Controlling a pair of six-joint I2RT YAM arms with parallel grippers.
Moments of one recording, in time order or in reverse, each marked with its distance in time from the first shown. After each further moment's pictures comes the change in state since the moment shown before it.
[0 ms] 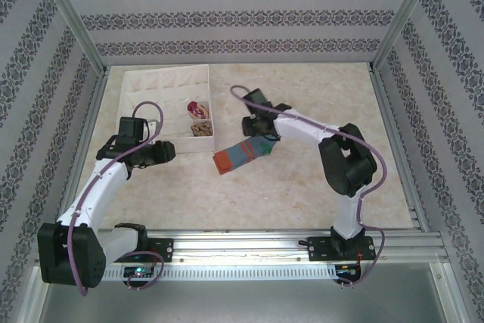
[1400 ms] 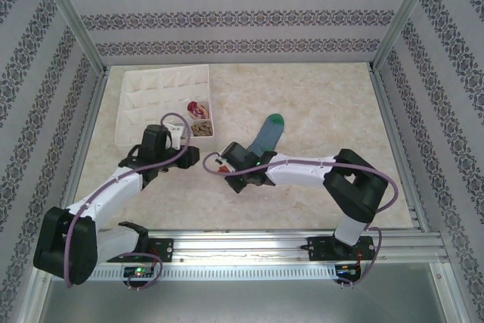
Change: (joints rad) left arm -0.265 0.038 -0.216 0.532 0.088 0.025; right arm 0.293 -0.196 -0.391 0.168 -0.141 -0.233
